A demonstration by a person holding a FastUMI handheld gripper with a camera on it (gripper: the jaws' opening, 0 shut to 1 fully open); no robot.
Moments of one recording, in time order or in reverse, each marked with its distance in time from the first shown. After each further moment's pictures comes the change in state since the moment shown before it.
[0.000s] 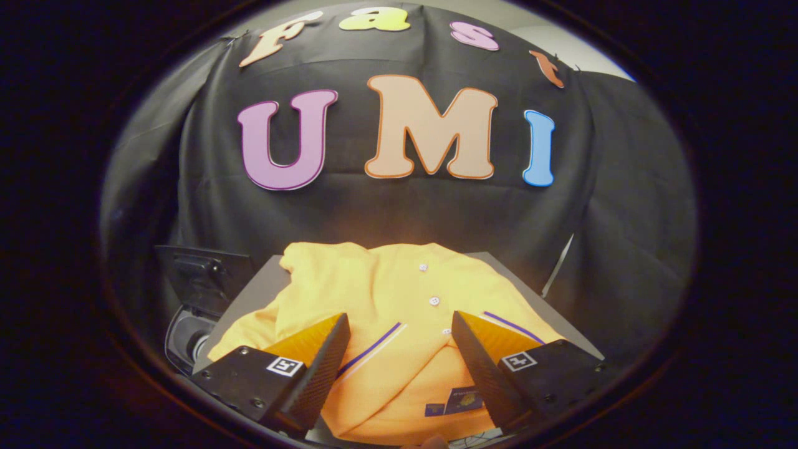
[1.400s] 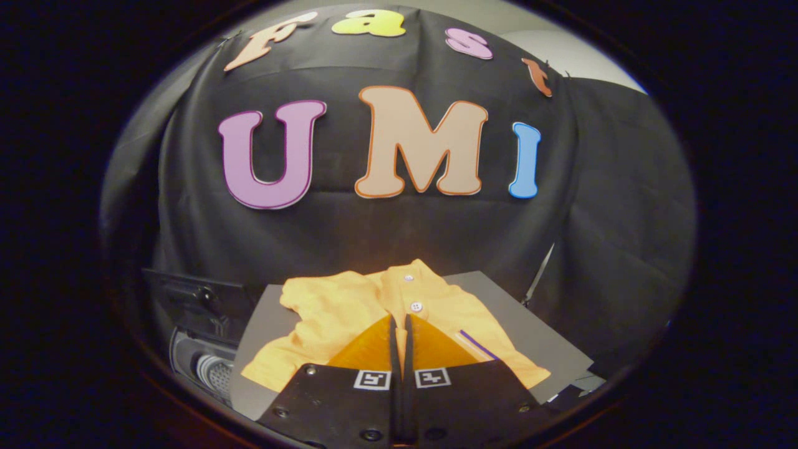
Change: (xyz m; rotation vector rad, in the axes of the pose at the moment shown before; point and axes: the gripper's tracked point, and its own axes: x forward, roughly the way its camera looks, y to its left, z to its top) arm -0.025 0.029 0.061 0.079 -0.073 -0.061
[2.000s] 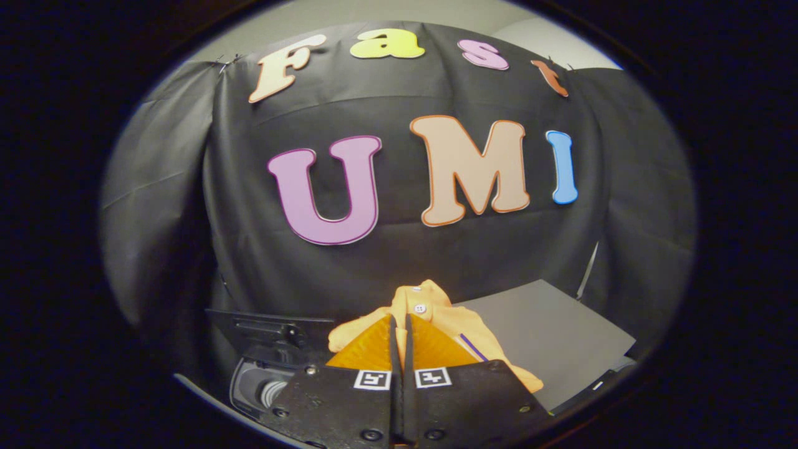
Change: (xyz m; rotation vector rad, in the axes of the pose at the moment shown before) arm -0.040 0.116 0.039 0.112 -0.074 0.214
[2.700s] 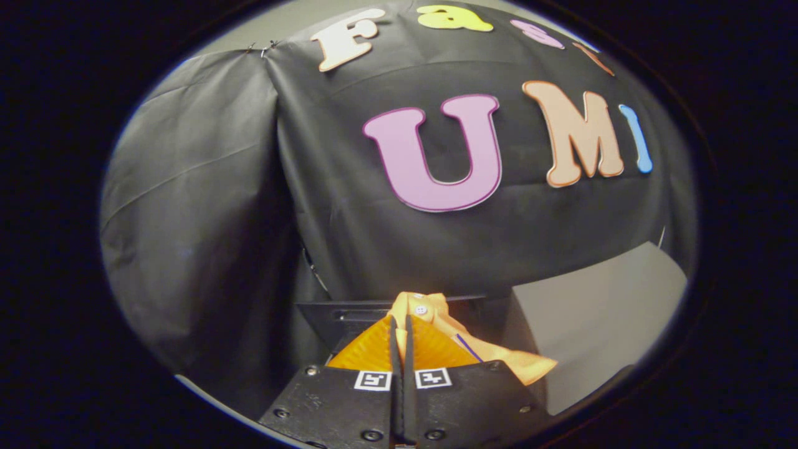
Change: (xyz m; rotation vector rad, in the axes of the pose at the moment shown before) arm 0.029 0.195 -0.073 0.033 0.150 0.291
